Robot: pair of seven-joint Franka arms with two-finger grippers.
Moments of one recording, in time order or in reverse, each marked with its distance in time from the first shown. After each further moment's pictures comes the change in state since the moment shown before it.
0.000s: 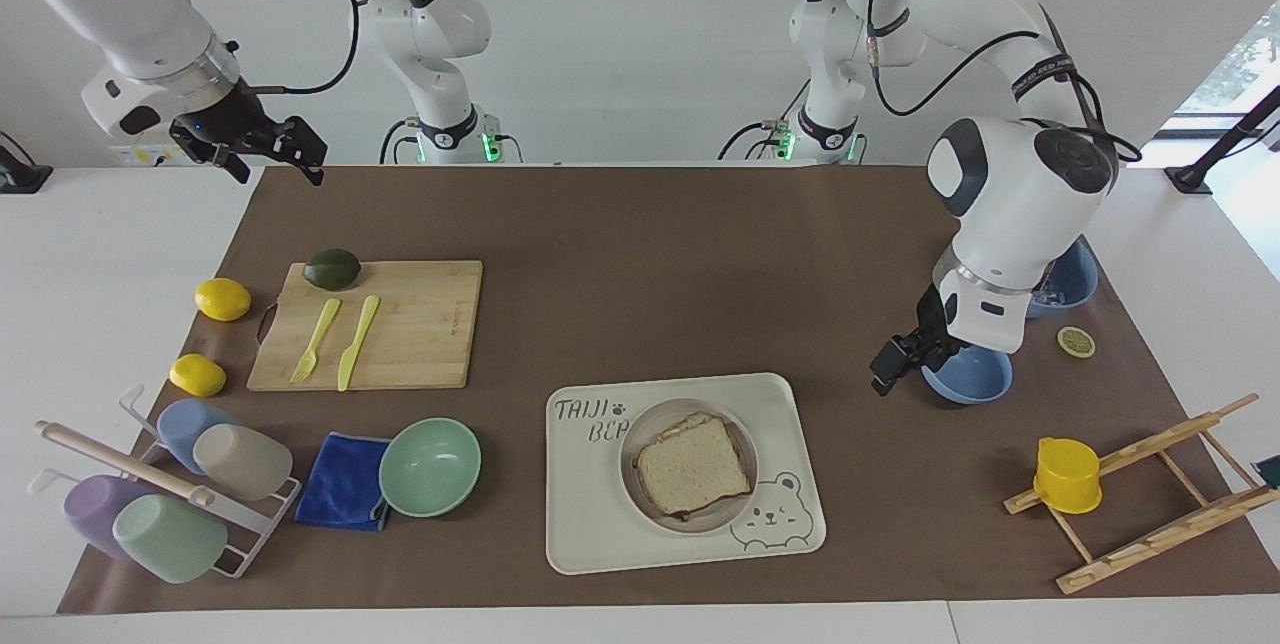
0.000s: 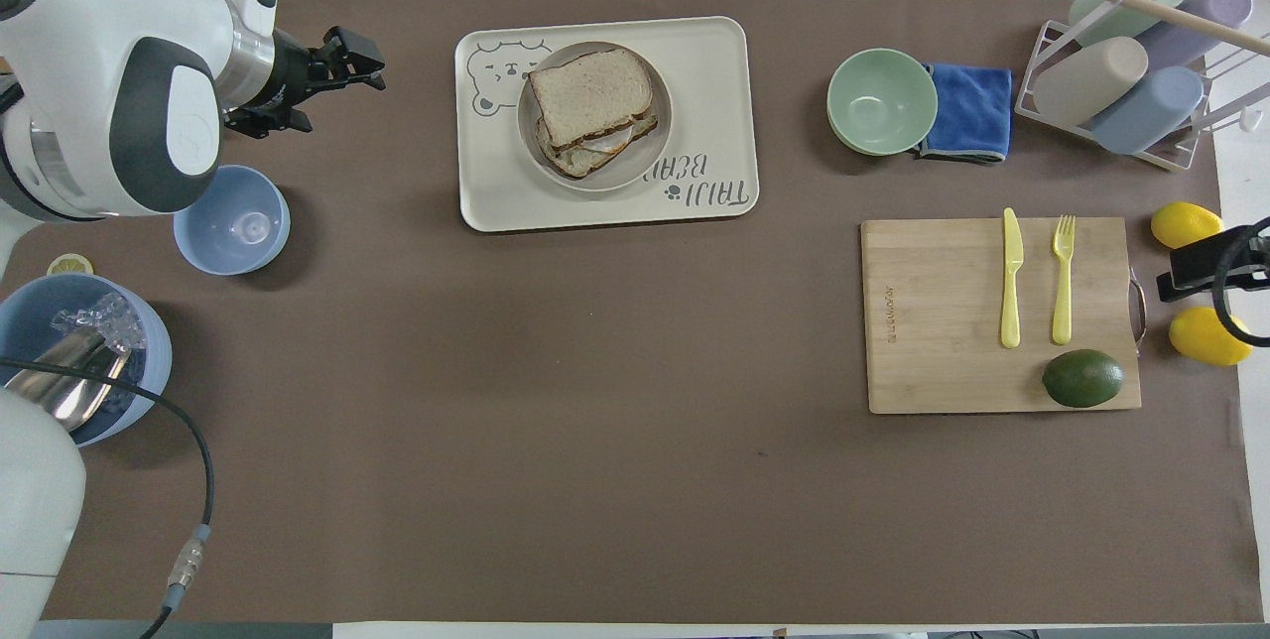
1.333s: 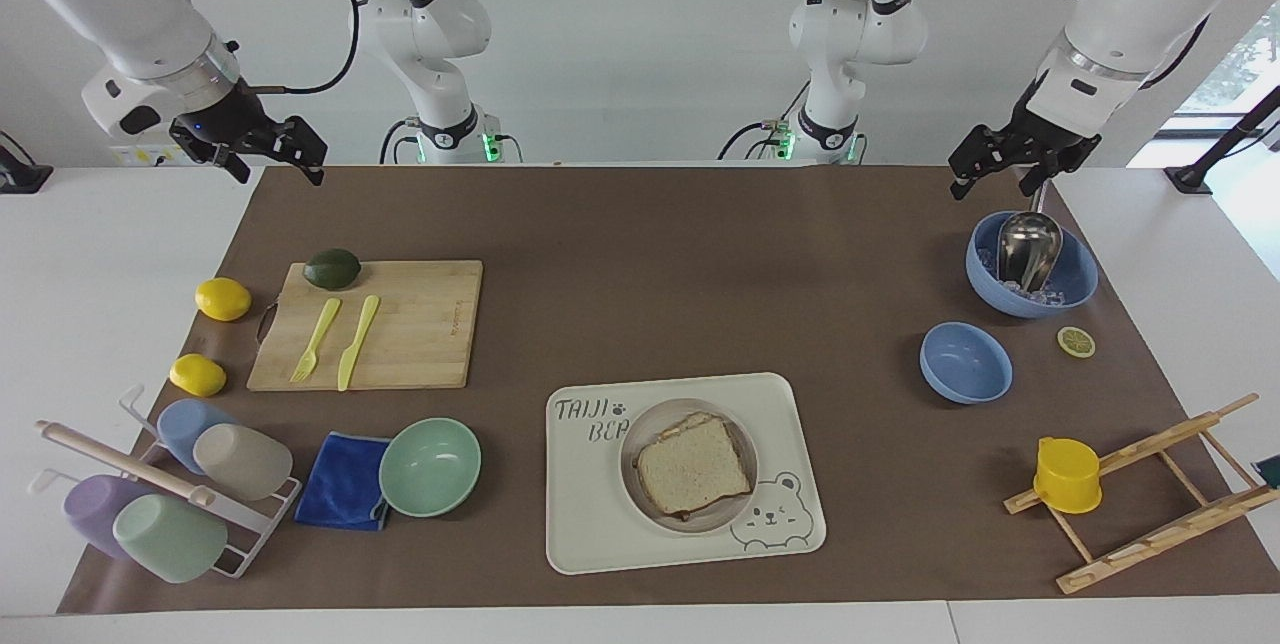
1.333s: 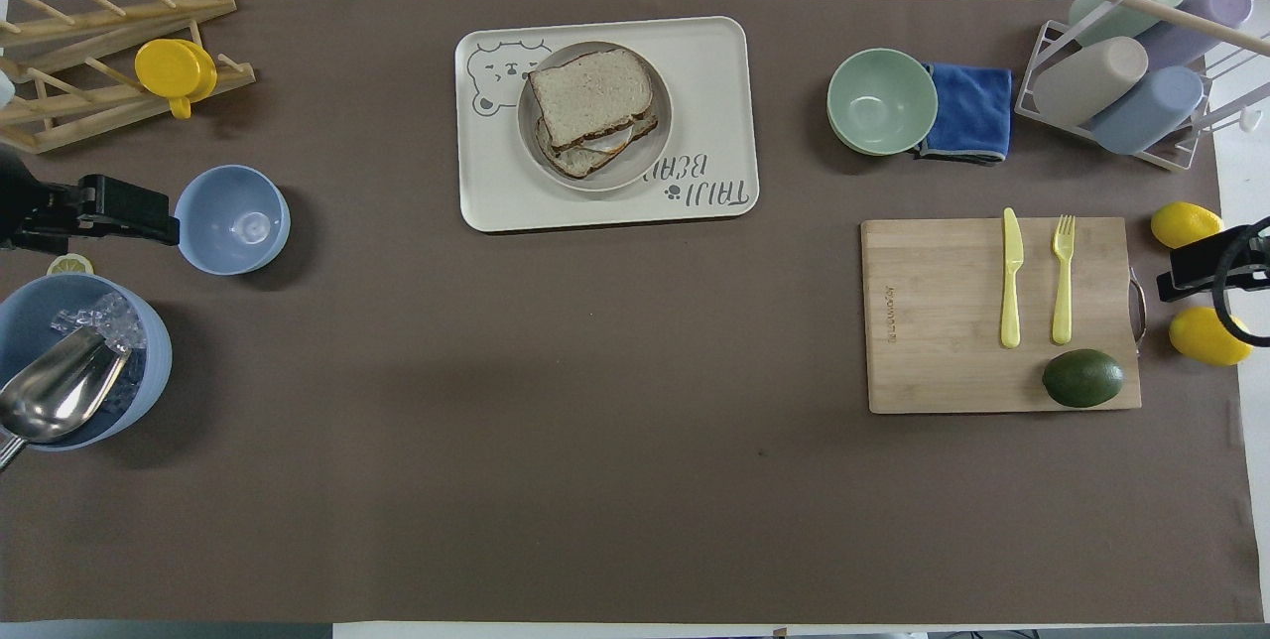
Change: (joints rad) left arm 0.165 -0.392 -0.107 -0.150 0.142 -0.389 0.357; right arm 0.000 0.000 0.000 0.000 0.000 0.000 0.000
